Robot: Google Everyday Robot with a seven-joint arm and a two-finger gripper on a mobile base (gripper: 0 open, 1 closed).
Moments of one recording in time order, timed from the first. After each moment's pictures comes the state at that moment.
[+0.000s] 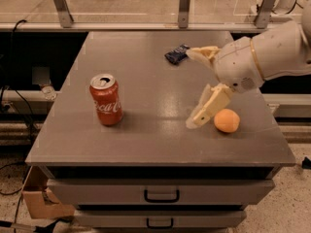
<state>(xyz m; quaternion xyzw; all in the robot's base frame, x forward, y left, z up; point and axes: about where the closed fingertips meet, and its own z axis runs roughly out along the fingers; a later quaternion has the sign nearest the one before) 0.495 -0.077 0.928 -0.64 0.62 0.19 0.40</state>
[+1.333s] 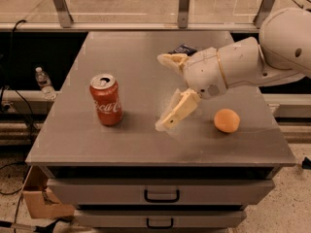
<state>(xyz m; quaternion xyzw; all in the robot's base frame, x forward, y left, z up) 0.500 -0.010 0.915 -0.63 0.58 0.27 0.43</state>
